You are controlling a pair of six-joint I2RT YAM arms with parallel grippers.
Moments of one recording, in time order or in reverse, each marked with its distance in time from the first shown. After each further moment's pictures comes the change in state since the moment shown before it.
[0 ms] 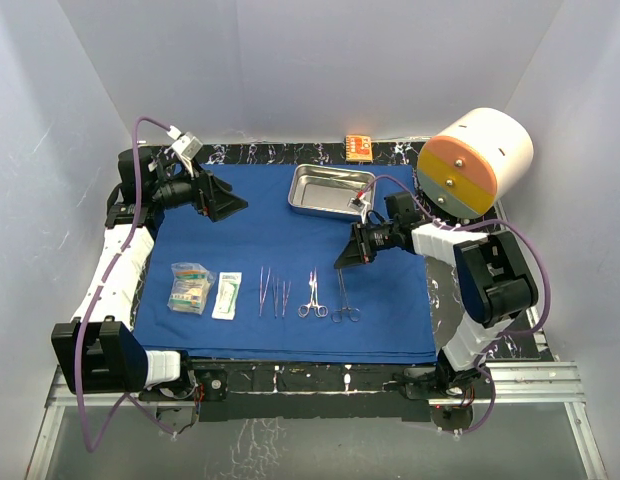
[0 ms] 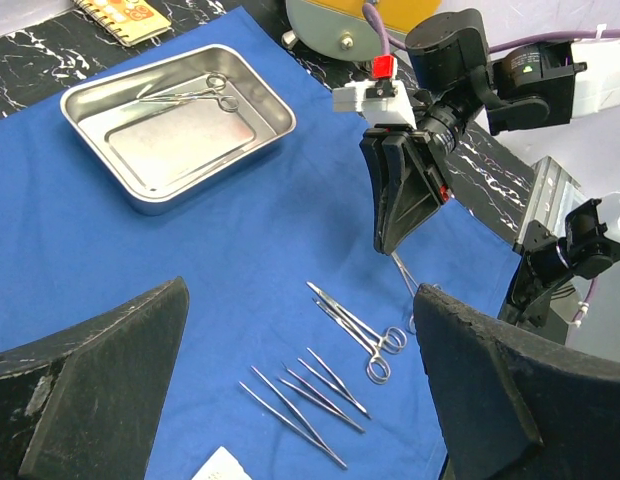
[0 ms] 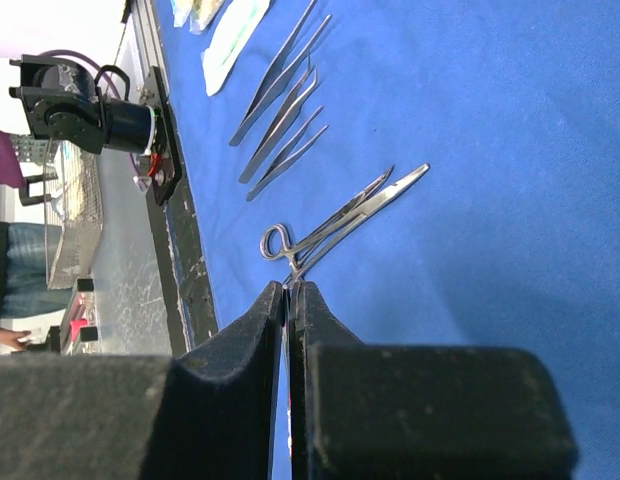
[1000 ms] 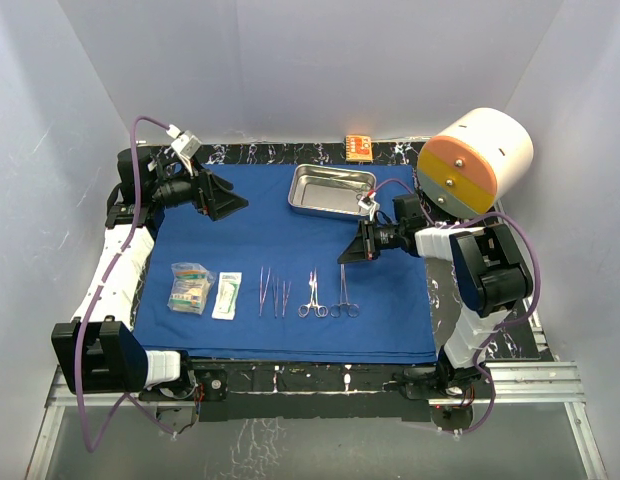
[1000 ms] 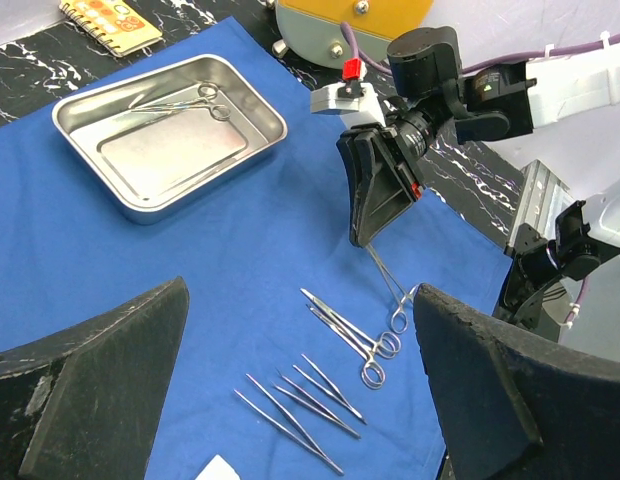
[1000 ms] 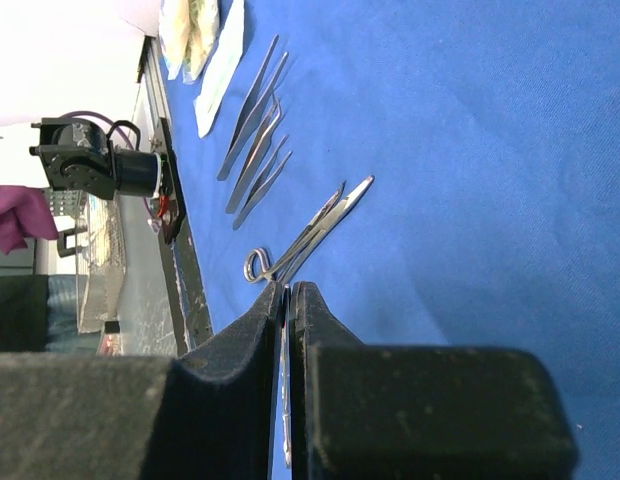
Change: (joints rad) left arm 0.000 0.000 -0.003 0.035 0.022 -0.028; right arm -0.063 0.076 -0.047 0.212 -0.021 0.166
